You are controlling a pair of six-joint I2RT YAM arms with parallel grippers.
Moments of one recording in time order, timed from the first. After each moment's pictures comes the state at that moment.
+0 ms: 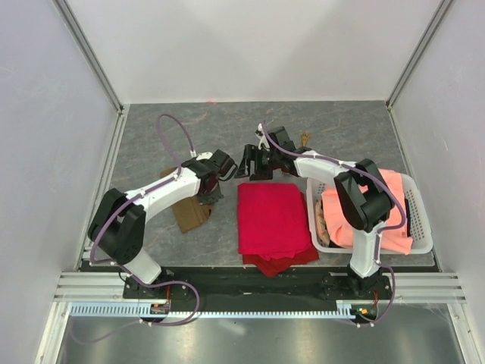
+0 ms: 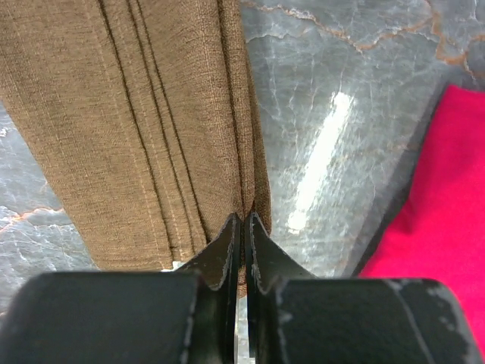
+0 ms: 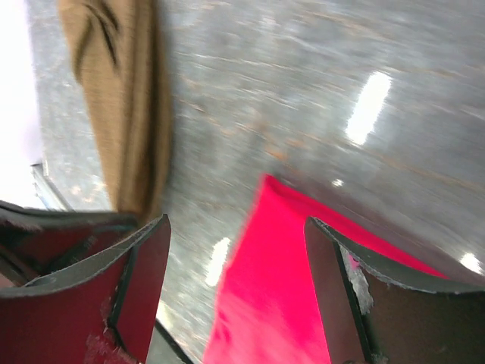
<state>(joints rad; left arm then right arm) -0.64 1.62 1.12 -0.80 -0.37 -0.83 0.54 1.93 1.29 -0.13 -0.44 0.60</state>
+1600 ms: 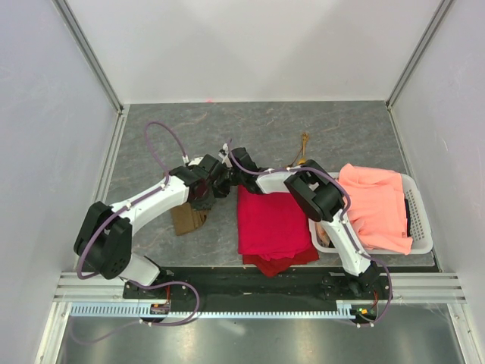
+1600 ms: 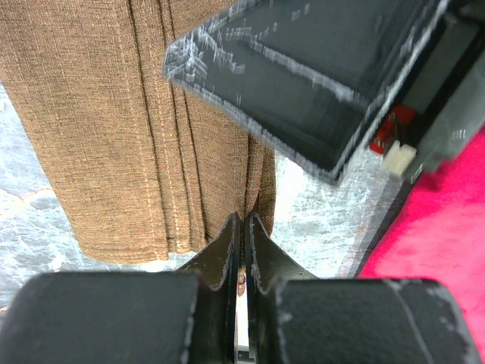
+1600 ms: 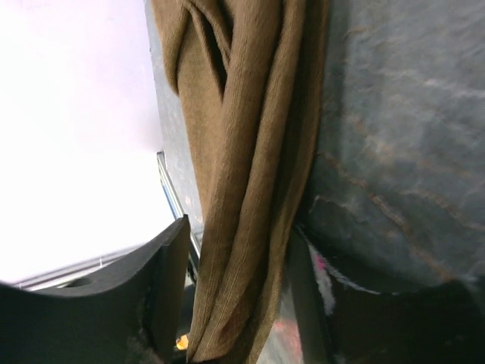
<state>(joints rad) -0.60 1.48 0.99 -0.77 -0.30 -0.80 0.76 2.36 1.49 0.36 -0.60 1.11</state>
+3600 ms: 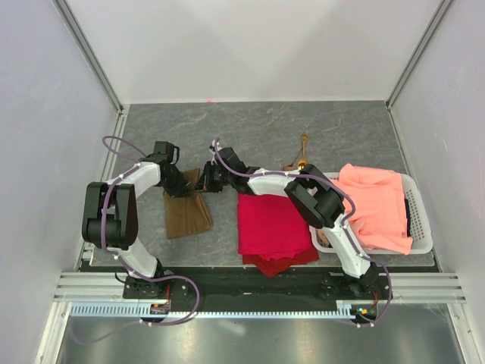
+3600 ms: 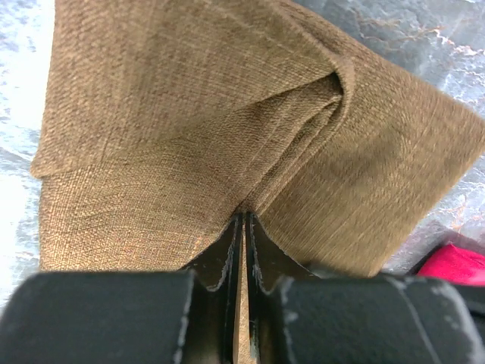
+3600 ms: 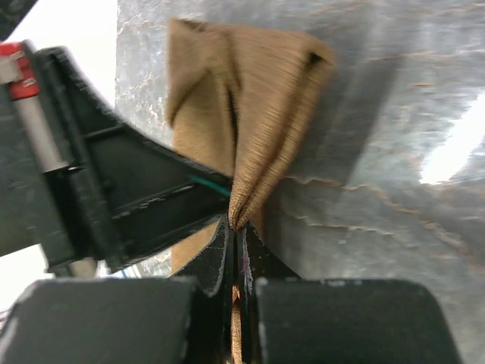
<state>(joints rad) -0.08 1.67 0.97 -0.52 0.06 -0.72 0.84 2.31 1.57 0.22 -0.34 0.93</state>
